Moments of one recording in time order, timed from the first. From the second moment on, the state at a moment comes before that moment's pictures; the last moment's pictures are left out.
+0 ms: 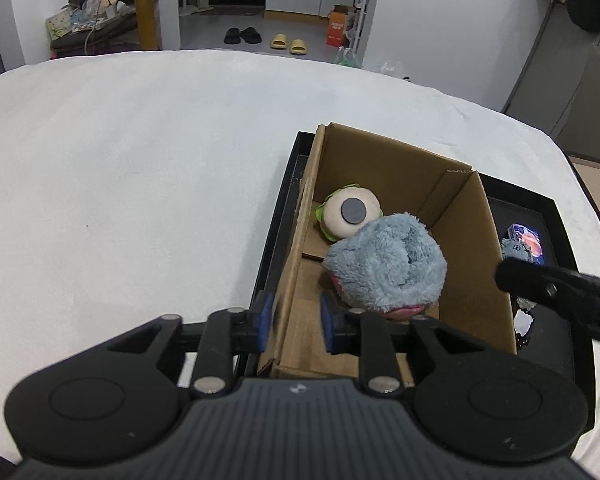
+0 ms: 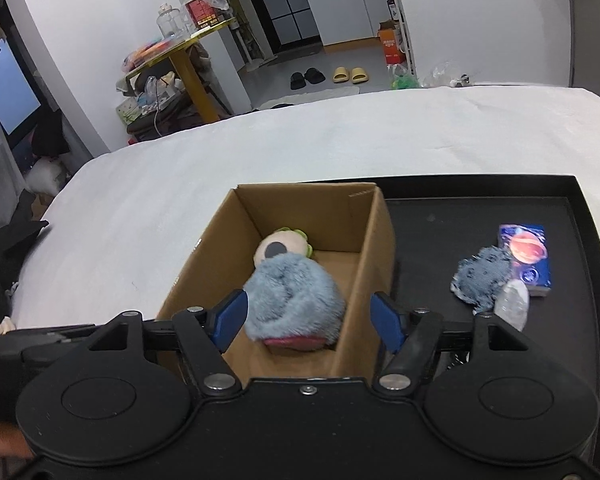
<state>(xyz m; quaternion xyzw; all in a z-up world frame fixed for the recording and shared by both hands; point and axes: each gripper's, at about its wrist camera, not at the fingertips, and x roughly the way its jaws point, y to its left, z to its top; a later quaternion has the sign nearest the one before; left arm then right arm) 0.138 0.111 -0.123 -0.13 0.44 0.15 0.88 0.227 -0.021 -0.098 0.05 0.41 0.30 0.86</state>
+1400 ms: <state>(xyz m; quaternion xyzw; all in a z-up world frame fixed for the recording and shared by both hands) 0.144 0.078 -0.109 -0.08 0.43 0.18 0.88 0.264 -0.093 -0.185 0.05 0.49 0.20 0.85</state>
